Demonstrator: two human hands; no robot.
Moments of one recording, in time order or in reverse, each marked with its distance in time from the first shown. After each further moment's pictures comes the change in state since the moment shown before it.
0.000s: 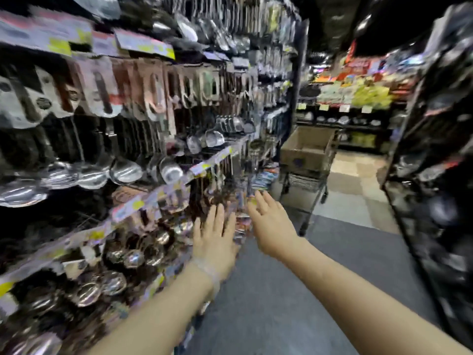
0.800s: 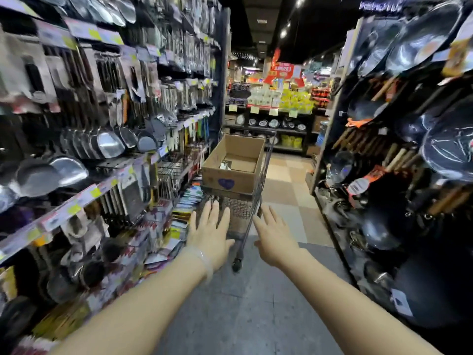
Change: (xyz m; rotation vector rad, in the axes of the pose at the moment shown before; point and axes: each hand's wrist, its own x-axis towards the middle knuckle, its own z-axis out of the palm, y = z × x) left_hand 0.467 0.235 0.107 -0.104 -0.100 0.289; right_hand 0.222 0.424 0.100 -0.006 -0.128 0.388
